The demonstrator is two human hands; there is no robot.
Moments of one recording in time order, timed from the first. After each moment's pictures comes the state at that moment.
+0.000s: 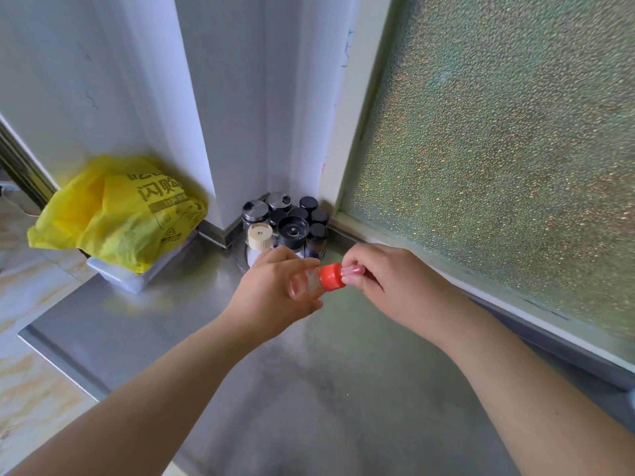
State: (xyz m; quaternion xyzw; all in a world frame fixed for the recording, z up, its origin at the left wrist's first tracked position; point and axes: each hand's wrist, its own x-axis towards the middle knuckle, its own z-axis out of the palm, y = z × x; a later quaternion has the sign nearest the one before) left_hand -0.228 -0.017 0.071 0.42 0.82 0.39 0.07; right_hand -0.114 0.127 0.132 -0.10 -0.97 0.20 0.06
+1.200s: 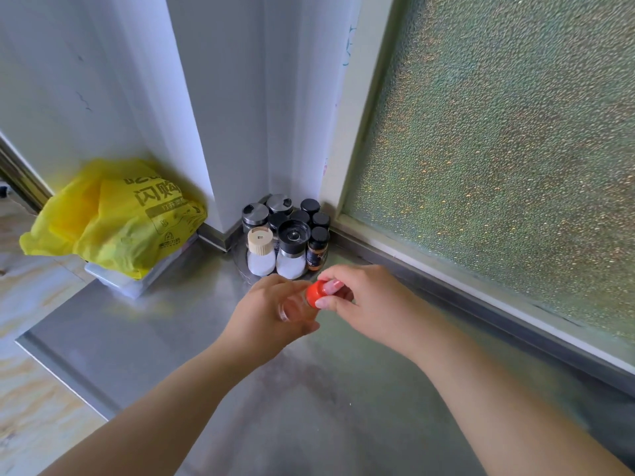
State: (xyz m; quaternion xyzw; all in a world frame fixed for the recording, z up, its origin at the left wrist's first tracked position) left_hand -0.227 -0.023 0.049 0.38 0.81 0.41 0.18; right_hand -0.132 0.121 0.103 -0.11 -0.96 0.27 0.02
